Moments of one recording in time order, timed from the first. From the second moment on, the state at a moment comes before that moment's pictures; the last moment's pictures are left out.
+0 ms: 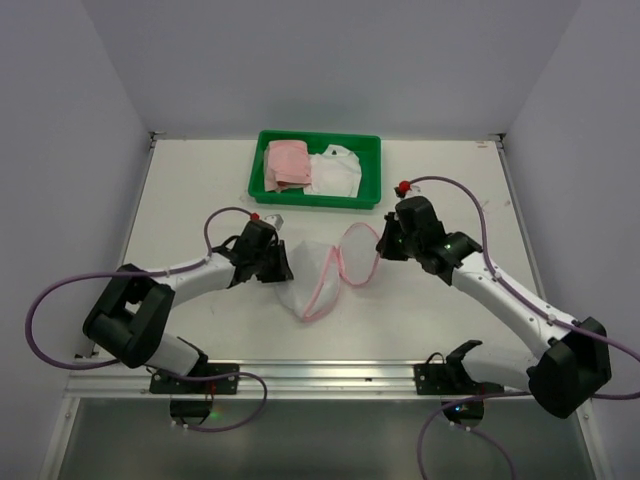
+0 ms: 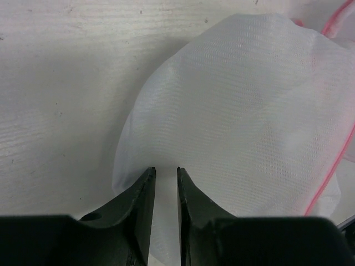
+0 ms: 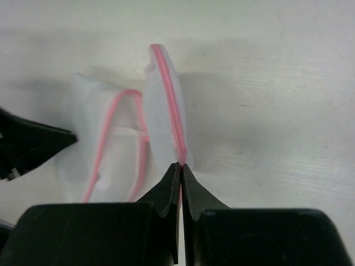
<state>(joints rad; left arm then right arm) -0.54 1.46 0.67 -0.14 0.13 -0.60 0.52 1.21 0.88 -0.50 0.08 0.58</state>
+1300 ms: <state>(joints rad) -0.49 1.35 0.61 0.00 0.14 -0.71 0.86 1.61 0.99 -0.10 -0.52 0.38</state>
